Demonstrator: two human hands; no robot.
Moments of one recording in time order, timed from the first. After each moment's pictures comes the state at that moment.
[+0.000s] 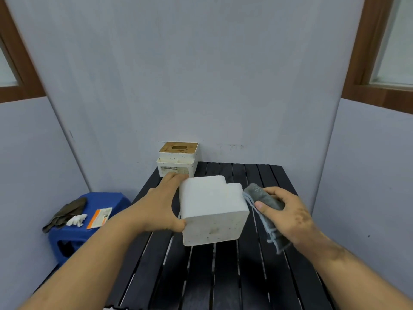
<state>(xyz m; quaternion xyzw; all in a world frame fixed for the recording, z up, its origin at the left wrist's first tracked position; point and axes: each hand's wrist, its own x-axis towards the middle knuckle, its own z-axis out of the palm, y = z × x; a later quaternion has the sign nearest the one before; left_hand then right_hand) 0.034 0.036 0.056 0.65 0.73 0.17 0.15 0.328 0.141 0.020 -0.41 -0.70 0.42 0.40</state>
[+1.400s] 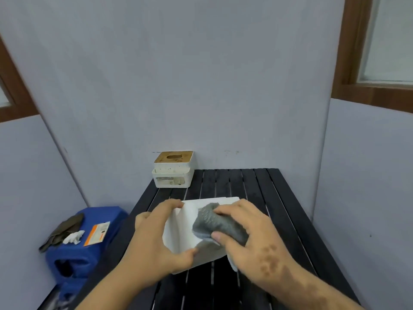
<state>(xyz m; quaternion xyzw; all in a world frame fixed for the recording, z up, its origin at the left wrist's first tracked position) 0.083 -0.008 0.038 0.62 0.70 0.35 0.05 0.297 0.077 0.037 -0.28 -0.83 0.30 0.39</state>
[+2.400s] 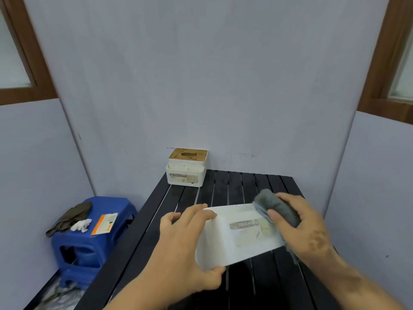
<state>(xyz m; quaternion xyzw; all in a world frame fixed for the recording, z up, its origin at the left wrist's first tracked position) 0.096 -0.024 0.049 0.67 0.69 0.27 0.05 0.307 0.130 0.027 -0.38 -0.74 0.30 0.47</state>
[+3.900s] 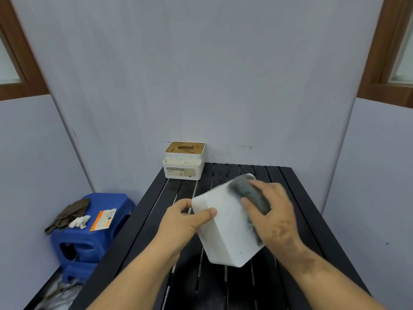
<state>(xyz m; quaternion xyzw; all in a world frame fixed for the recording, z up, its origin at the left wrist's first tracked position) 0.080 0.036 0.020 0.33 0.68 0.55 0.36 0.260 0.130 0.010 -0.36 -0.72 0.30 0.52</state>
